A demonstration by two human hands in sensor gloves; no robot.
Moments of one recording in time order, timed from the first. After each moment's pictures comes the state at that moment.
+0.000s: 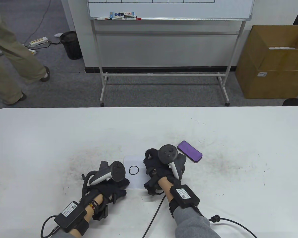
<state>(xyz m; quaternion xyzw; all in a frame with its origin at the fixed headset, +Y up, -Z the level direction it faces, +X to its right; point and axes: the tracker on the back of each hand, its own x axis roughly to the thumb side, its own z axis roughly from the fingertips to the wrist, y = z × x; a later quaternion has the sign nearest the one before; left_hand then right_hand) -0.182 -0.750 -0.383 -0.26 -0.13 0.04 0.96 0.044 -0.740 -0.430 -0.05 -0.02 0.92 0.38</state>
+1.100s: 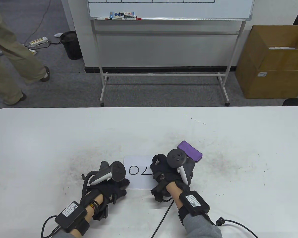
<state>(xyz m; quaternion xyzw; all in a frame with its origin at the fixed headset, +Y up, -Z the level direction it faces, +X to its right) -0.181 -0.752 -0.382 -0.26 -0.12 0.04 0.96 0.073 -0.740 -0.409 -0.08 0.01 0.92 0.39</state>
